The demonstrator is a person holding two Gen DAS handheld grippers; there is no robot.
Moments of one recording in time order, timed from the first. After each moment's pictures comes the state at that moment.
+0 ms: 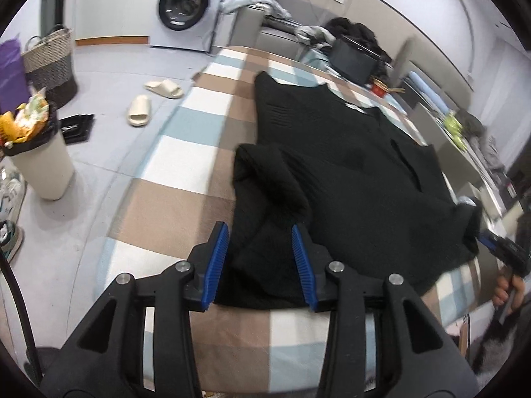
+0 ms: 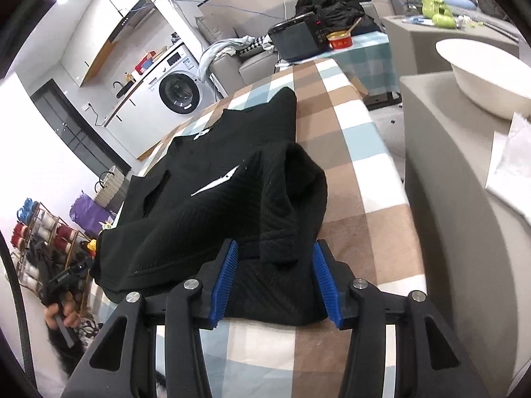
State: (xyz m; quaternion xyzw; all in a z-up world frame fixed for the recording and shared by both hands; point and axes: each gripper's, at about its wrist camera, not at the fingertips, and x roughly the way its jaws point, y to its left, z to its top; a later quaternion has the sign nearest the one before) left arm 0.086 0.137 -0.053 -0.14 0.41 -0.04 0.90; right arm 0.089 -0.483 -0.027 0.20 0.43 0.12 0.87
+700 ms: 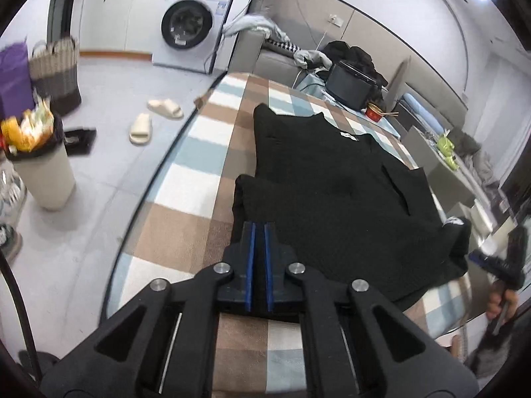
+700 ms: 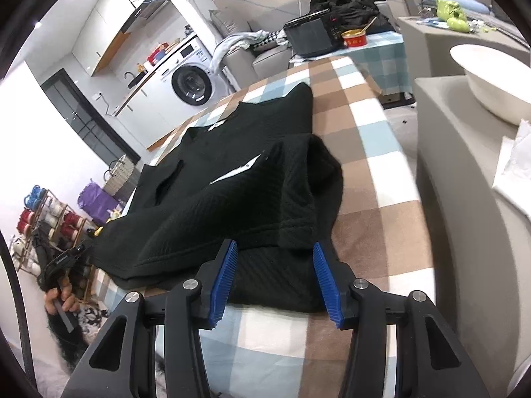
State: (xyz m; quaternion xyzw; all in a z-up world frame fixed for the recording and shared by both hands) left arm 0.056 0.153 -0.024 -0.17 0.37 -0.03 0.91; right arm 0.079 -0.476 -0.025 0.20 0.44 0.16 0.86
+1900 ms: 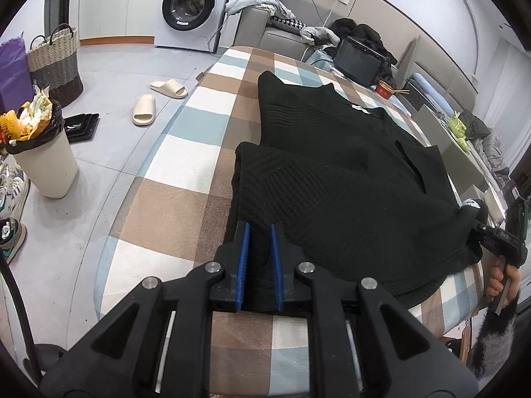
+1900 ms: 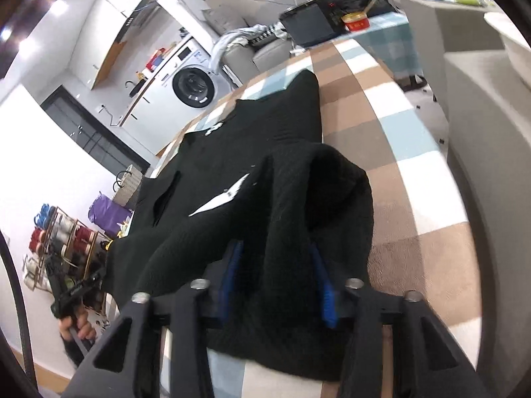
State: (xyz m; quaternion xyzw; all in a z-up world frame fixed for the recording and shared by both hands) left arm 0.088 0.134 -0.054 -0.14 0.41 -0.01 0.90; right arm 0.137 -0.468 -0.052 0.24 0.44 0.16 0.85
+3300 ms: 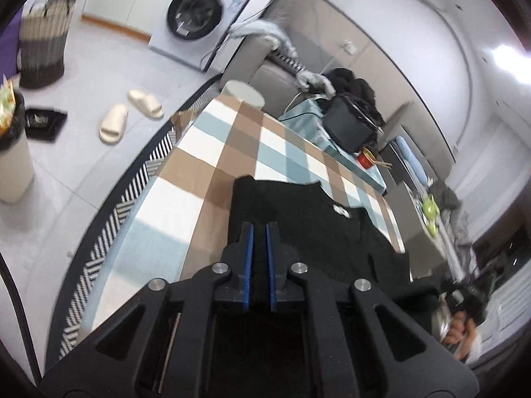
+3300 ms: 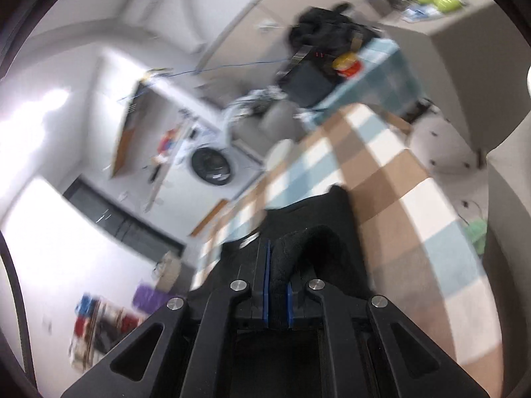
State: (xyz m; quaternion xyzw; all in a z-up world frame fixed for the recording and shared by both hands) left arm 0.252 0.188 -0.010 -0.29 0.35 -0.04 0.89; right arm 0.251 -0.507 -0.003 0.40 0.35 0.10 0.84
